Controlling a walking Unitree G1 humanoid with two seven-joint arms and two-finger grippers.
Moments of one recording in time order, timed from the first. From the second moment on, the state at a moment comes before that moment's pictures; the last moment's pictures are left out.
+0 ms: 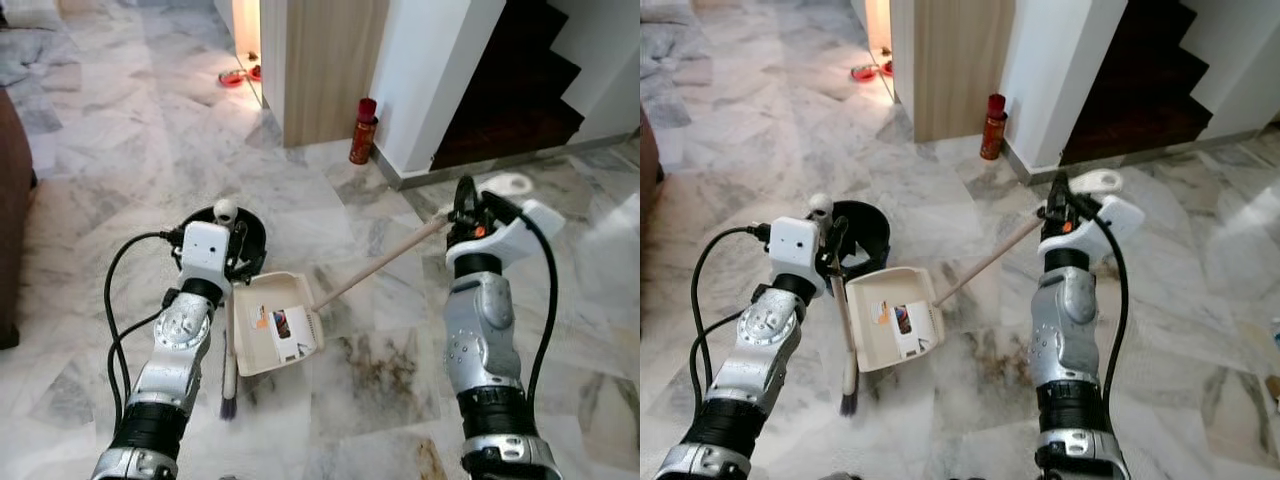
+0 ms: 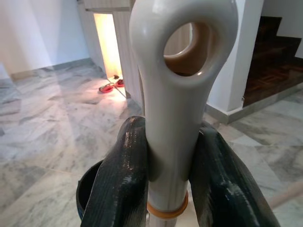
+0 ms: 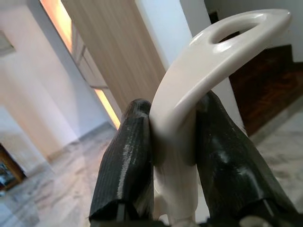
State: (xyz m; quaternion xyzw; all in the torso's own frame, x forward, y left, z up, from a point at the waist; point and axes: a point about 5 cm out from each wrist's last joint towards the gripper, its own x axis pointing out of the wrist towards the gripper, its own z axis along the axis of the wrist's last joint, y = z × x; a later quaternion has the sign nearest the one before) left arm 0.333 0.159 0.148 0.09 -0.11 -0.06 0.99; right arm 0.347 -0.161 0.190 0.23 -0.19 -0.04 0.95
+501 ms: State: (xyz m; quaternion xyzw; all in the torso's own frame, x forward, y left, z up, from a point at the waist) left arm 0.332 0.153 0.149 0.10 -0.12 -0.07 0.99; right arm 0.347 -0.153 0.212 0.25 -0.21 -0.01 0.94
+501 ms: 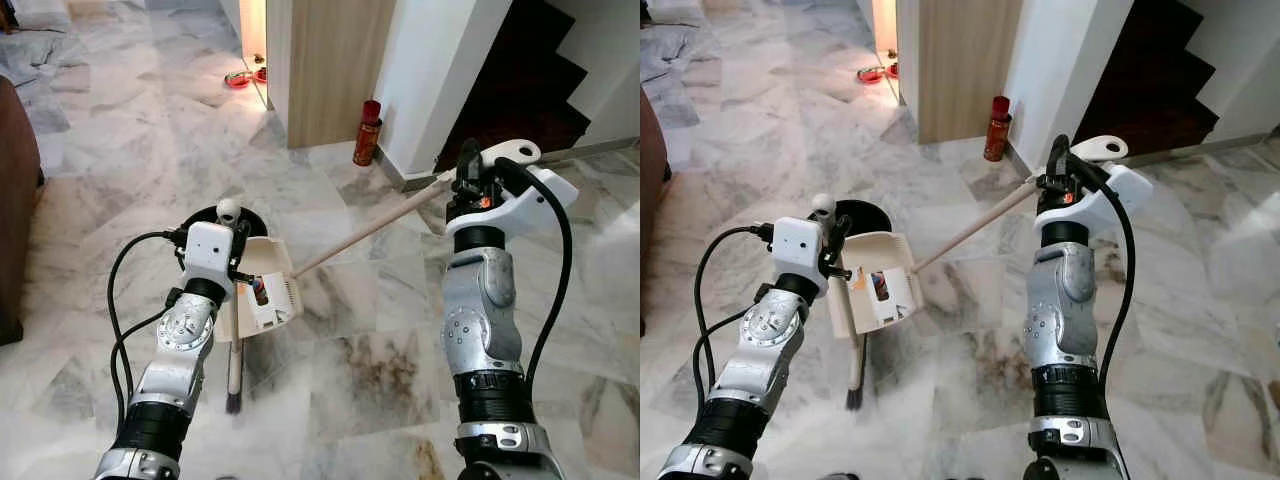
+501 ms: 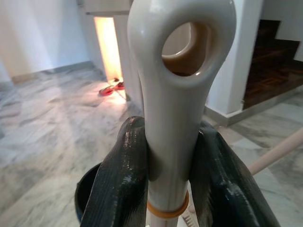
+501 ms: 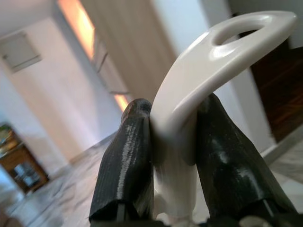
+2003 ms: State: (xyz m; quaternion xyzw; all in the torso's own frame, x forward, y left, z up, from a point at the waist) left arm 0.326 0.165 0.147 0.12 -0.13 -0.04 0.98; right arm 0.348 -0.144 0.220 0.27 -0.21 0.00 0.94
